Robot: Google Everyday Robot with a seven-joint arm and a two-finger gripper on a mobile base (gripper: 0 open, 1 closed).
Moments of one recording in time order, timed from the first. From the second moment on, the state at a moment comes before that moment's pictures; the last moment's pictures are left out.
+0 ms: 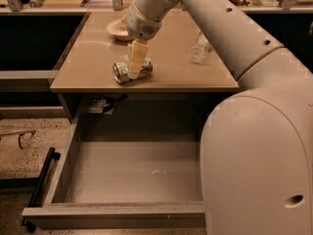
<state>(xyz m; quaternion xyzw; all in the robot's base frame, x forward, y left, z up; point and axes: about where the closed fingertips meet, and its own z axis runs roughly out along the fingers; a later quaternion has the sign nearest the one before) 0.688 0.080 0.894 -0.78 0.56 0.12 0.26</state>
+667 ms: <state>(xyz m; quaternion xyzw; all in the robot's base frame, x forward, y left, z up) 0.698 0.076 0.881 -0.77 0.57 0.13 0.26</state>
